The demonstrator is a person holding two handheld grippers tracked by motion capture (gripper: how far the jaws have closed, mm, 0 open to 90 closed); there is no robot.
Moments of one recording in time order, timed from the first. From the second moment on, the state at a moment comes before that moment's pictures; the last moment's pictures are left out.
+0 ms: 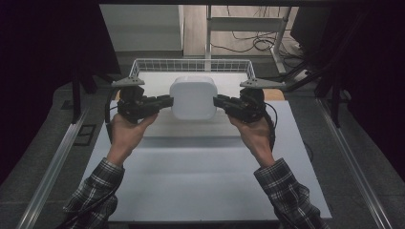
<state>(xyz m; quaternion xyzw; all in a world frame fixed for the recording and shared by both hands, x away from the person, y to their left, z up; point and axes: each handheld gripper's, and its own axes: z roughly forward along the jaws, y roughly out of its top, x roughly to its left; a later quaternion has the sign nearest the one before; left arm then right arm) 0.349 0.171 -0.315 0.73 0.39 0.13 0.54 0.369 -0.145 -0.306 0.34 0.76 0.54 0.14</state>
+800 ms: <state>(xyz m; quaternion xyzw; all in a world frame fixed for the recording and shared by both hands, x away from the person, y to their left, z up) 0.397 0.170 -0.312 0.72 0.42 0.10 0.54 0.417 -0.134 -0.301 0.37 0.75 0.53 0.14</state>
